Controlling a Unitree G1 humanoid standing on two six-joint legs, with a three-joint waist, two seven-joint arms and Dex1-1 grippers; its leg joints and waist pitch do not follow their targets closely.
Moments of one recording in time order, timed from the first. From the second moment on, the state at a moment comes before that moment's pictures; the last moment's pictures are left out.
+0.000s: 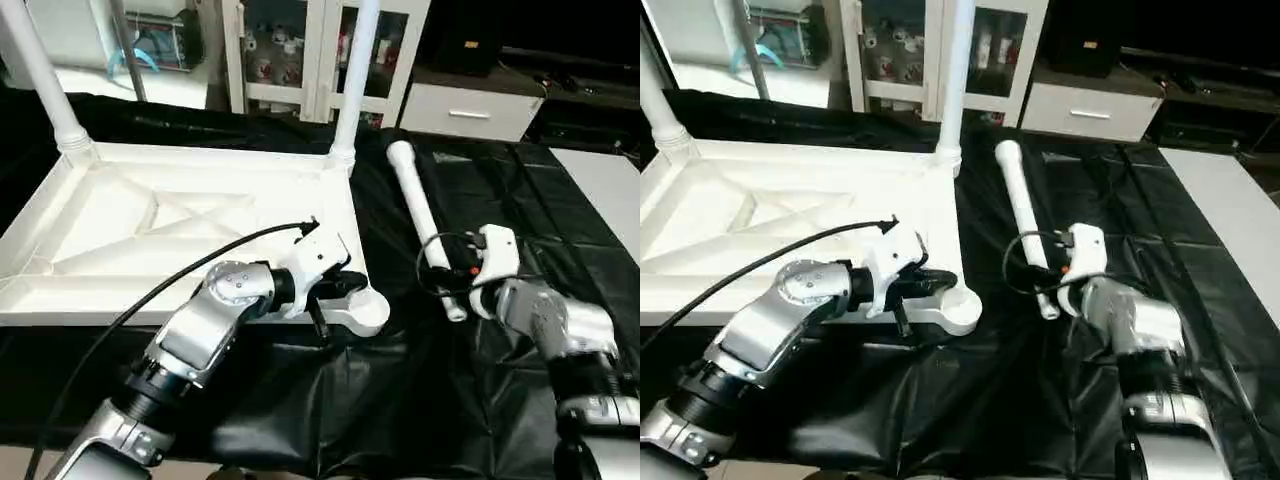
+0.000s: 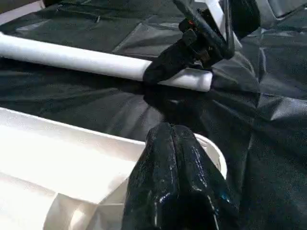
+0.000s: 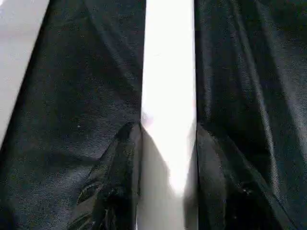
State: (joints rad) left arm -0.50 0.30 -0.39 0.11 -0.12 0.41 -0.80; right arm -0.51 -0.33 -0.17 0.52 0.37 0.73 0.31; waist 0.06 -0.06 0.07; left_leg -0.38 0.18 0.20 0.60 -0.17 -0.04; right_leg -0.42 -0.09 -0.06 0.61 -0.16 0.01
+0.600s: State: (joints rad) left arm -0.52 0.10 -0.18 0.15 -0.29 0.46 -0.69; right arm -0.28 -0.22 -0.27 -0.01 0.45 0.70 0.25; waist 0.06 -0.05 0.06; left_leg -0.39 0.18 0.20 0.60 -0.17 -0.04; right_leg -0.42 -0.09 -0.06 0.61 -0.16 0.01
